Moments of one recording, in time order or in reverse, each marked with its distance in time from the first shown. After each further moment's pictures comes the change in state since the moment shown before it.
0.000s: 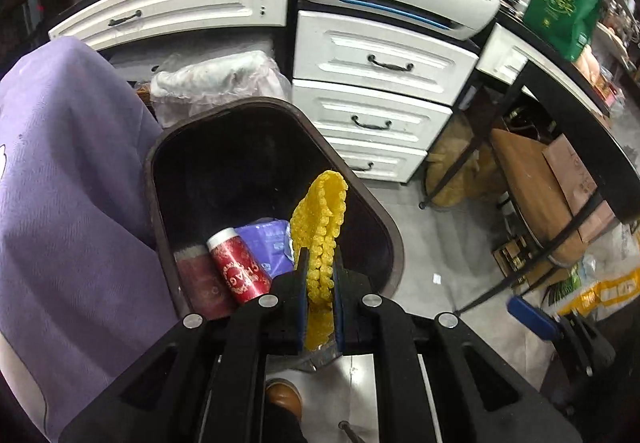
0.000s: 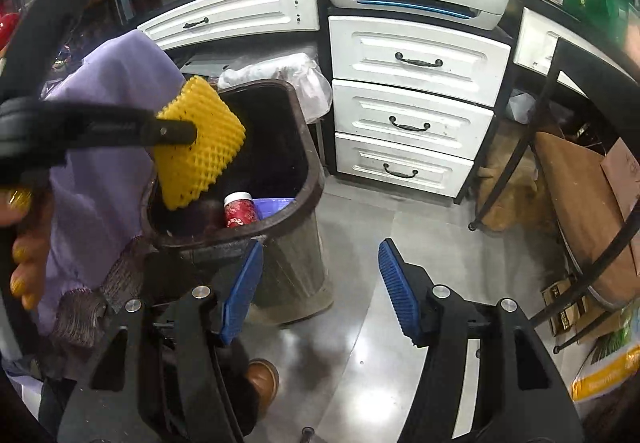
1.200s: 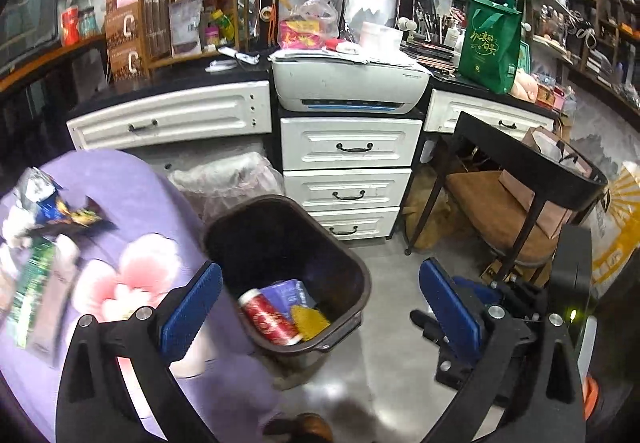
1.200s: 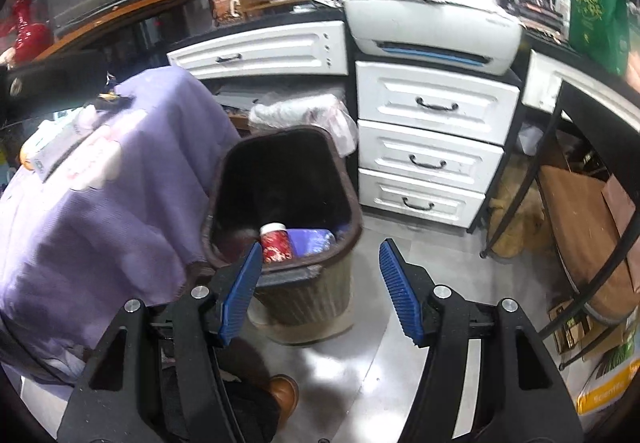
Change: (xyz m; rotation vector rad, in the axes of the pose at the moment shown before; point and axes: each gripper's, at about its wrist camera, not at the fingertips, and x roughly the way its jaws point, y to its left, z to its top) left arm -0.162 -0.006 -0.019 0.177 -0.278 -0.018; right arm -0.064 0.035 0.022 -0.031 -0.114 0.074
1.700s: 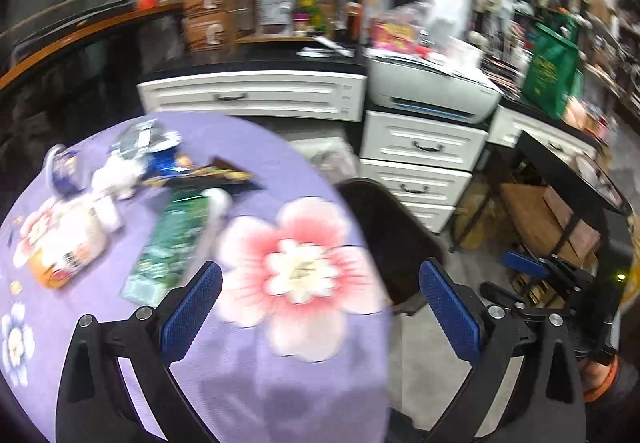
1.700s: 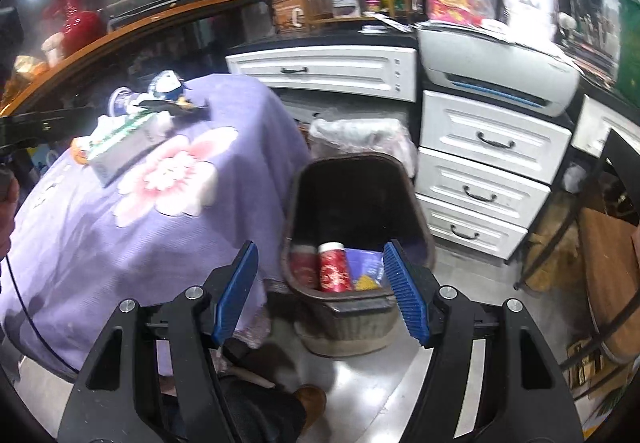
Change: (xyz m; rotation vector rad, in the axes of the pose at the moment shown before) left arm -0.066 0.117 -0.022 -0.166 0.044 0.163; right arm -0.017 0.067 0.026 -0.103 -0.028 0.150
